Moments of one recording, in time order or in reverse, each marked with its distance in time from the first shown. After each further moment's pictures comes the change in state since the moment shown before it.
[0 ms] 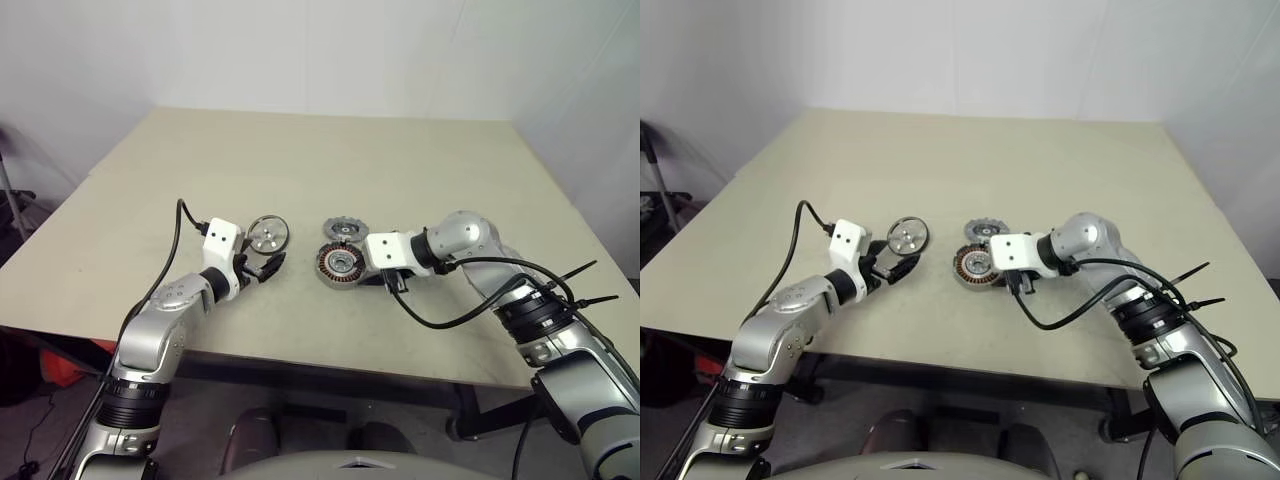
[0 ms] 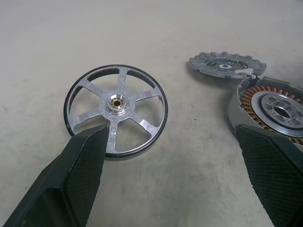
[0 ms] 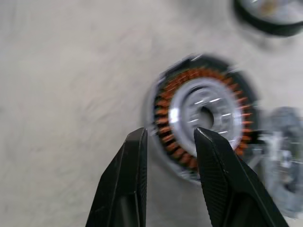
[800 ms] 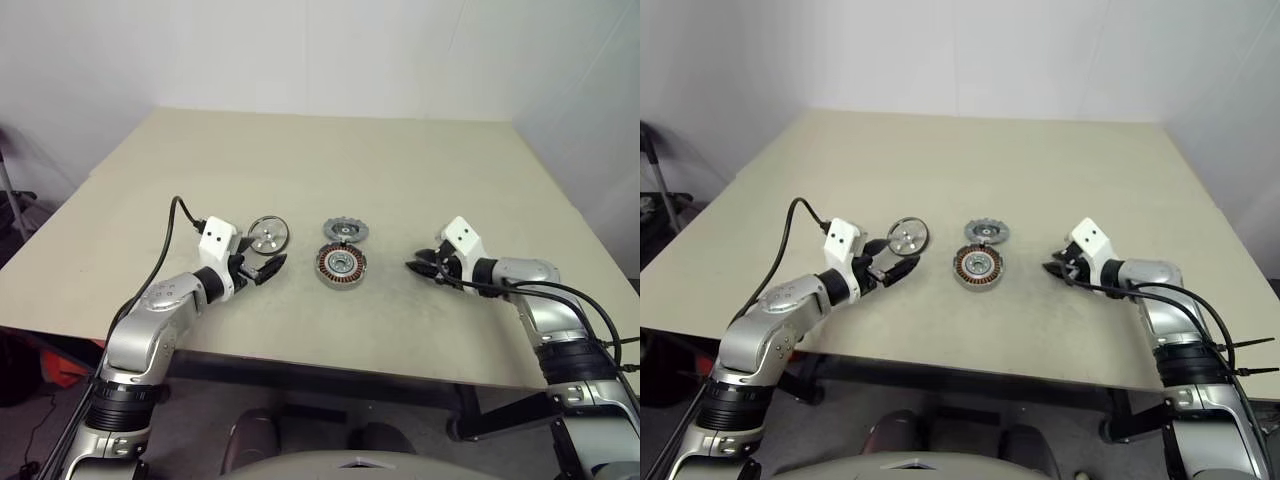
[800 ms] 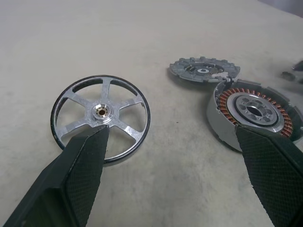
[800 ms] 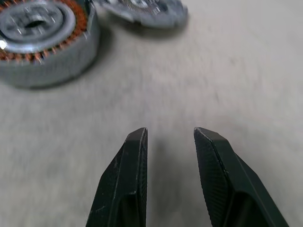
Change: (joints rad) left arm 0.009 0.040 0.015 -0.029 -0.035 -0.003 -0.096; right arm 0.306 0.010 -0.380 0.086 0.216 0.289 -0.394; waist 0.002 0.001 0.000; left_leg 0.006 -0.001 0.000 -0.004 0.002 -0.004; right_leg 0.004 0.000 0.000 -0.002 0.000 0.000
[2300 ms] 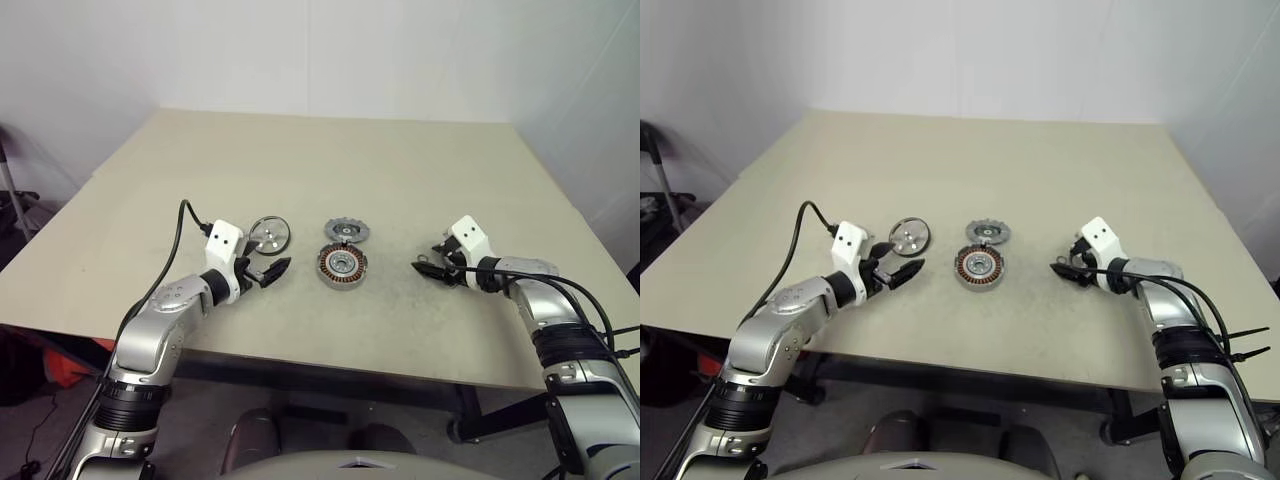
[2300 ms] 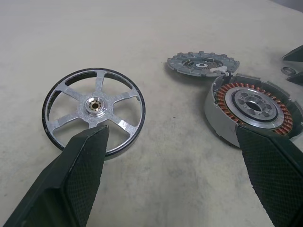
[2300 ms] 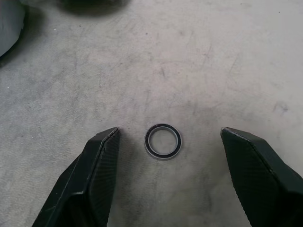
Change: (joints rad) left arm -0.001 -0.028 -0.019 0.015 0.034 -0.001 0.011; right arm -0.115 -0.001 0.031 0.280 -0.003 -0.087 -0.068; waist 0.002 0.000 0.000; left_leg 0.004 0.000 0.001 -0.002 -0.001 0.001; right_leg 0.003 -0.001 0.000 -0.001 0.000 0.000
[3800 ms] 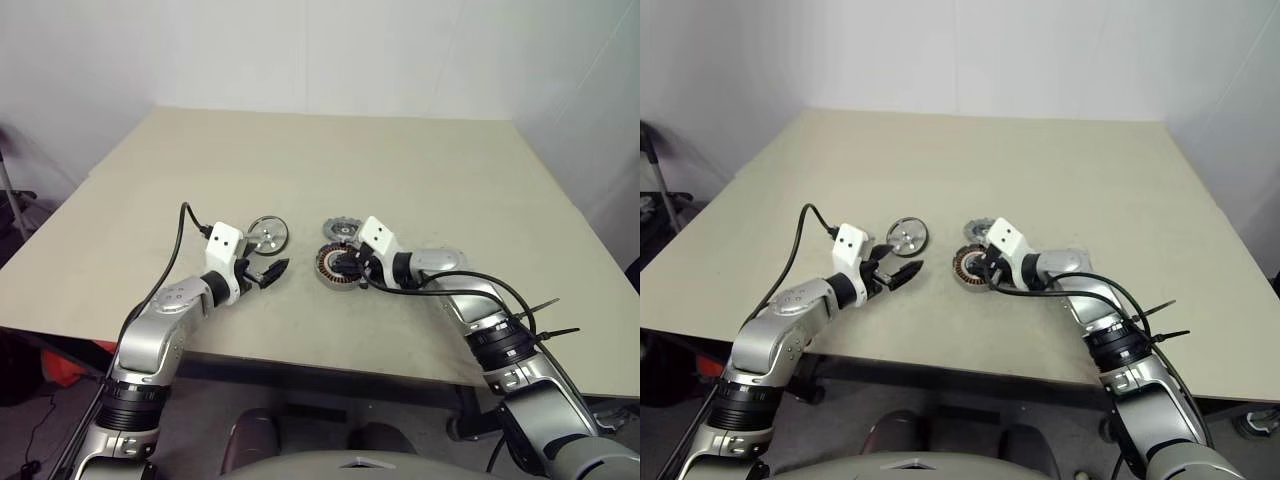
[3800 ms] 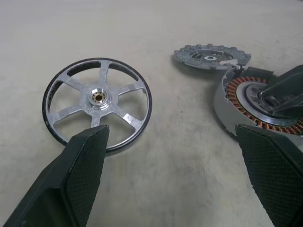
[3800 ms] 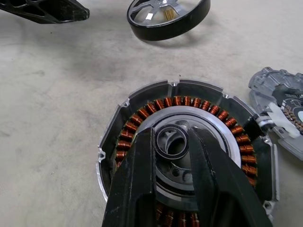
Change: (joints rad) left arm 0.002 -0.009 0.000 0.021 0.018 -0.005 0.014; right arm -0.042 0.194 0.267 -0.361 0.017 0.172 0.031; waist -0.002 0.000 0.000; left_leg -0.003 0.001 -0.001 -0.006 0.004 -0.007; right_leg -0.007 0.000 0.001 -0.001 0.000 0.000
